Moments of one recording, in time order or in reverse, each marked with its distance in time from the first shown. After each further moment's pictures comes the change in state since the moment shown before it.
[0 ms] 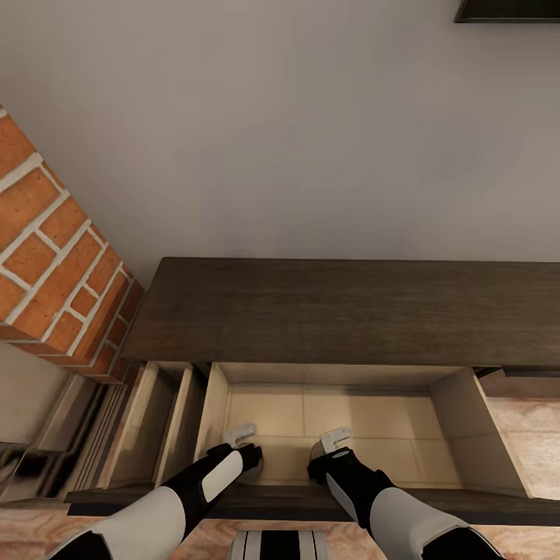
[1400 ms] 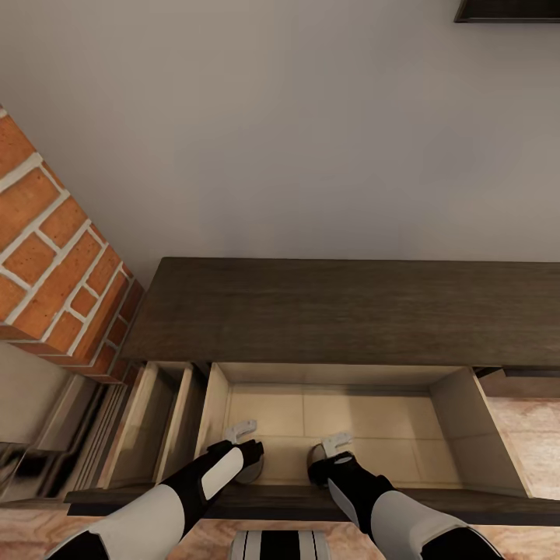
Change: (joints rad) left arm -0.001 0.008 0.000 -0.034 0.000 0.000 -0.001; right arm 0.000 0.000 -0.015 0.045 -0.020 -0.066 0.003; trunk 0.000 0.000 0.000
